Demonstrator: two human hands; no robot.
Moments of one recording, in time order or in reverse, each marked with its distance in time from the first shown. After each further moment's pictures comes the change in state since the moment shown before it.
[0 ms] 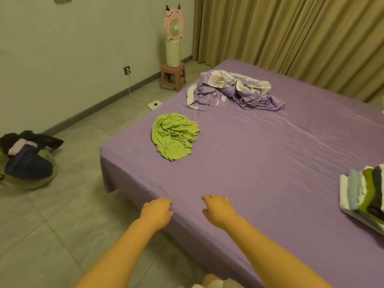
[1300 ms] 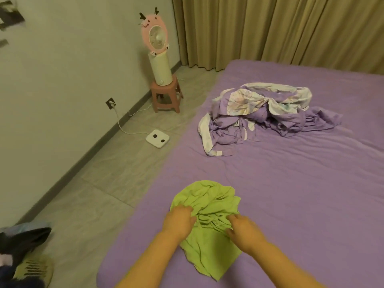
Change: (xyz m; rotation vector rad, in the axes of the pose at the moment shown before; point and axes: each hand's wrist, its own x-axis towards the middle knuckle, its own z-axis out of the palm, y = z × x) left_hand 0.465 -0.129 -0.230 -0.006 -0.022 0.106; right_hand 0.444 0.019 -0.159 0.285 0.005 0.212
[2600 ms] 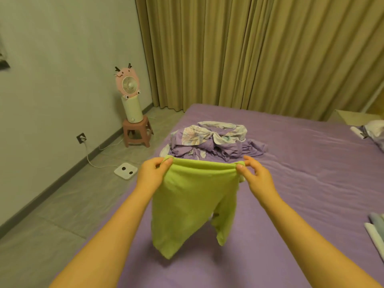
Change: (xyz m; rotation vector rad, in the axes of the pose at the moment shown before) left_hand -0.107 0.159 -0.136 -0.823 0.681 0.286; right_hand -0.185 0.132 -0.184 0.935 0.874 -0.136
